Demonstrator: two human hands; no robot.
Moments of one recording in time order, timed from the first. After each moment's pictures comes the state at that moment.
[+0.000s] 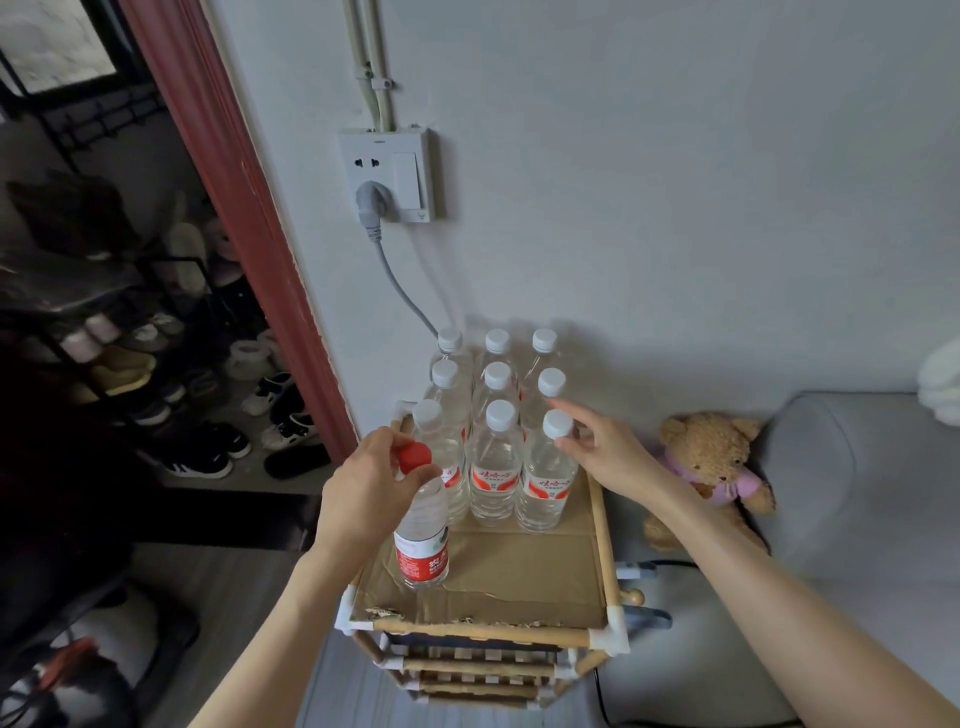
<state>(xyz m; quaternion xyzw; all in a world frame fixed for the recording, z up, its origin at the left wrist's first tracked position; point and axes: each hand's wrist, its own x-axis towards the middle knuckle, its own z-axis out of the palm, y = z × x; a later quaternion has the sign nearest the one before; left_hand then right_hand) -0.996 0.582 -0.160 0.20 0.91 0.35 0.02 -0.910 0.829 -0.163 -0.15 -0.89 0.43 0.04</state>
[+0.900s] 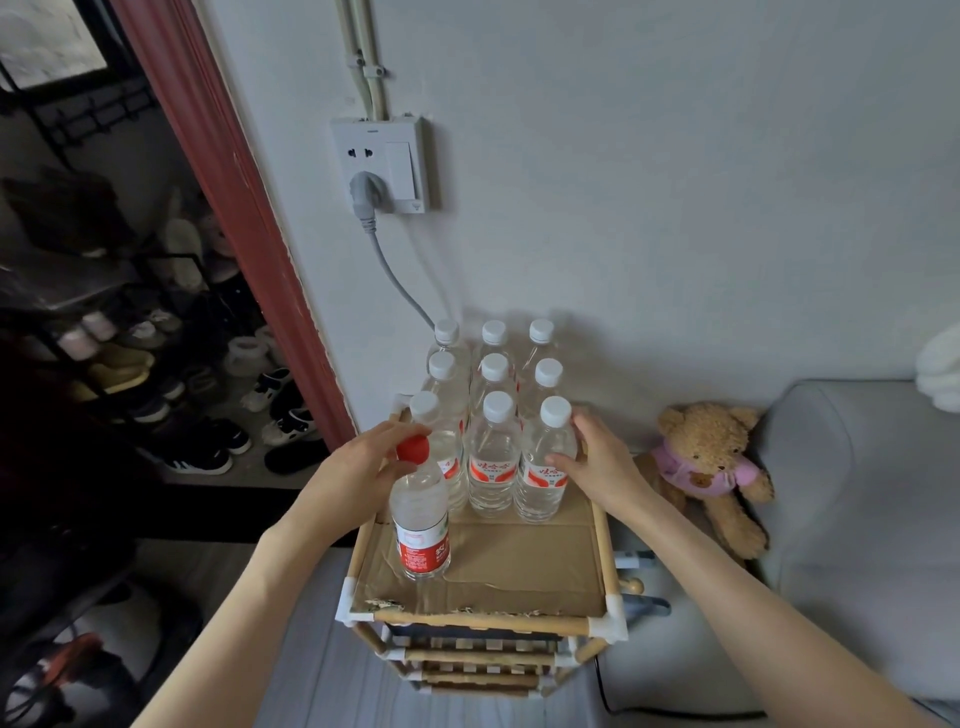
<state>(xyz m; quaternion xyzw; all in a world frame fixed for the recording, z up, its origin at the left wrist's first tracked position) -1.014 0.568 -0.152 0.37 0.87 0.31 0.09 -0.903 0.820 -0.202 -0.20 -0.89 0.40 0.09</state>
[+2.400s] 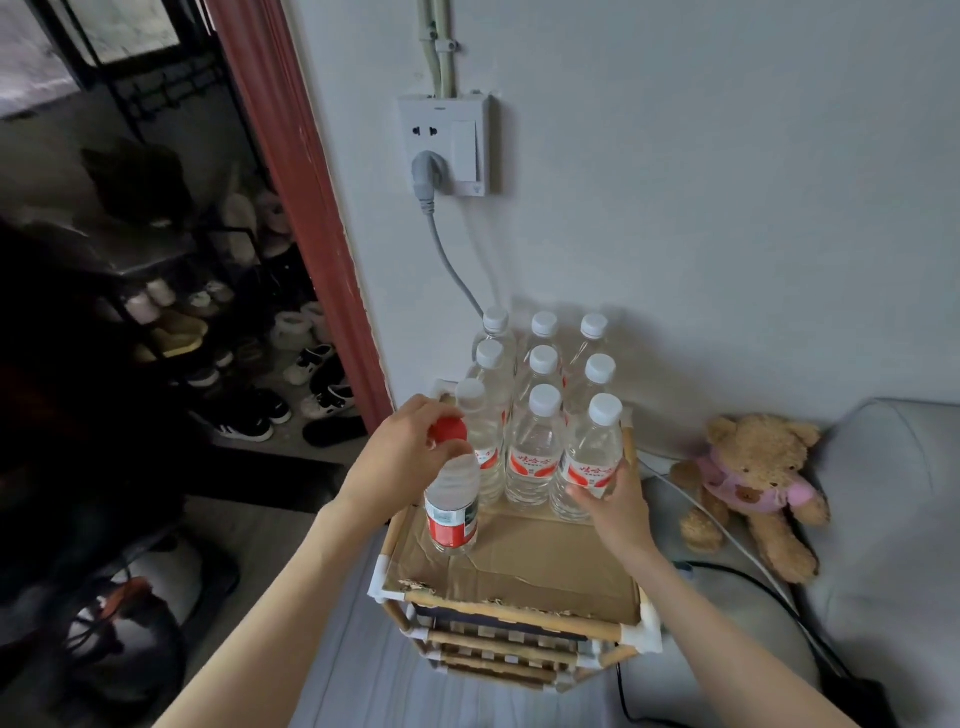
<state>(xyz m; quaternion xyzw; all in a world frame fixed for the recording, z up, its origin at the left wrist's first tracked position) -1.013 0.575 -0.153 0.29 0.88 0.38 0.06 -0.901 0.784 -0.257 -0.33 -0.77 0.54 0.11</state>
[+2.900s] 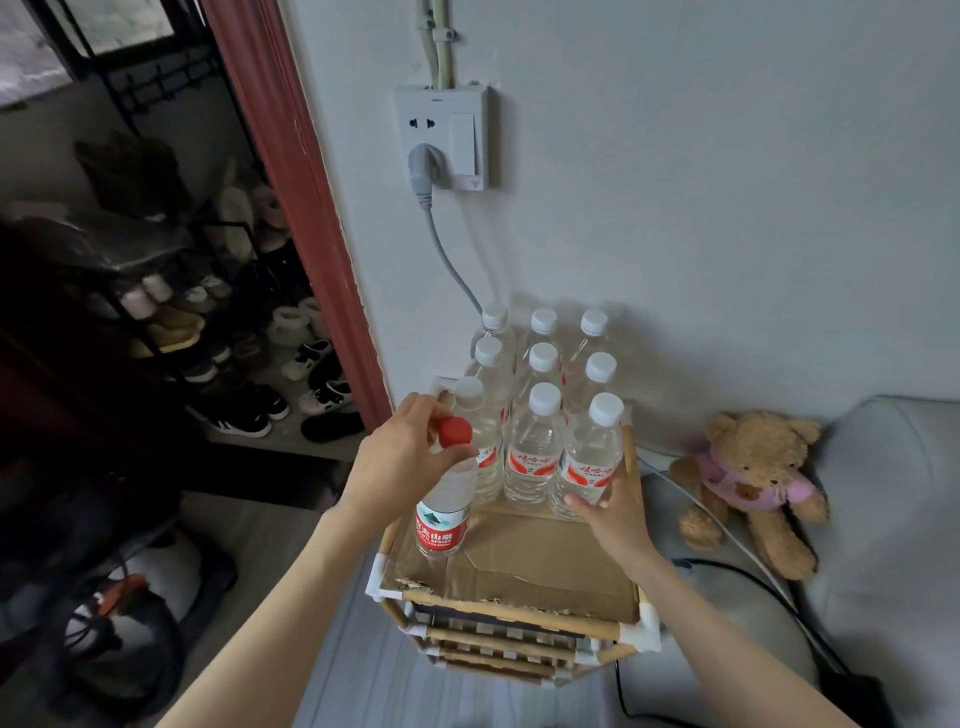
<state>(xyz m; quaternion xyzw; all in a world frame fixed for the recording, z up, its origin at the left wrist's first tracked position) -1.010 0.577 -0.160 0.26 0.91 0.32 0.02 -0.895 0.781 -0.253 -0.29 -0.77 0.56 0.10</state>
